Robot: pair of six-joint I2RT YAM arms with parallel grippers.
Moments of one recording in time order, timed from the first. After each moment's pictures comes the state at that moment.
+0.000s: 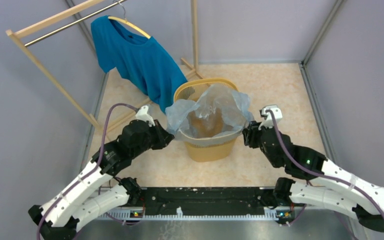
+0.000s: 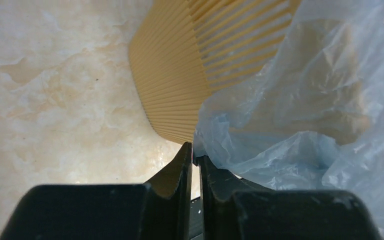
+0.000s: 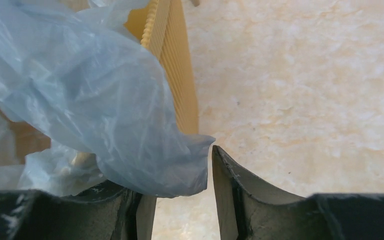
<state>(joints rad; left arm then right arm) -0.75 0.70 0.84 -0.65 -0.11 -0.78 1.07 0.64 0.81 -0.59 0.70 0.49</state>
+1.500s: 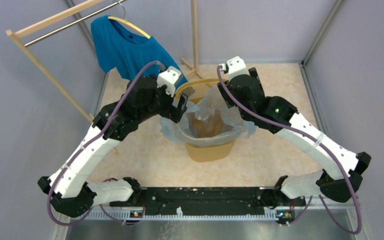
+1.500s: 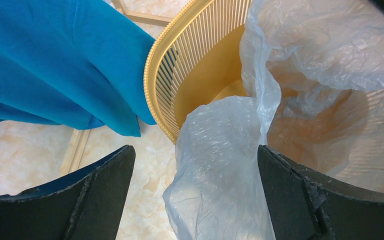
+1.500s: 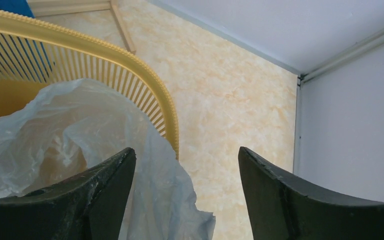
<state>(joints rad) -0.75 1.16 1.54 -0.84 -0.12 -0.01 0.92 1.30 1.54 -0.75 0.79 -0.04</state>
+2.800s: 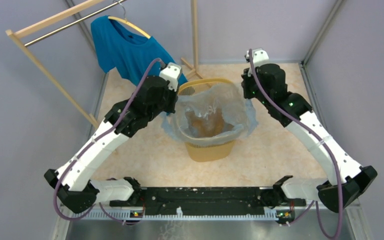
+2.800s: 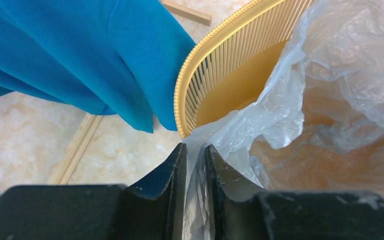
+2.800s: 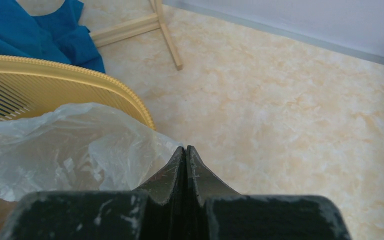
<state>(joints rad) -0.75 1.19 1.49 -0.75 -0.29 -0.09 0.57 1.23 1.40 -0.56 0.26 0.05</state>
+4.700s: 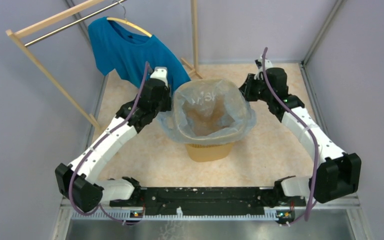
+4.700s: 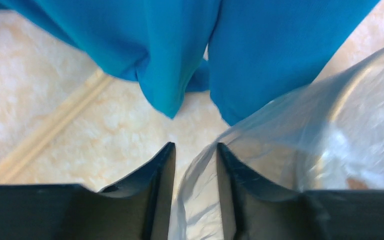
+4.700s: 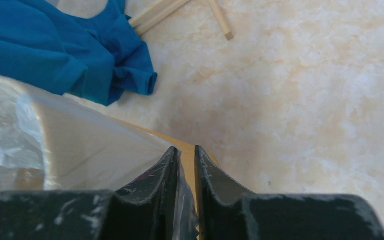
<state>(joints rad) -0.55 1.26 1.25 -0.53 -0.34 -0.28 0.29 1.32 1.14 -0.25 -0.25 0.36</state>
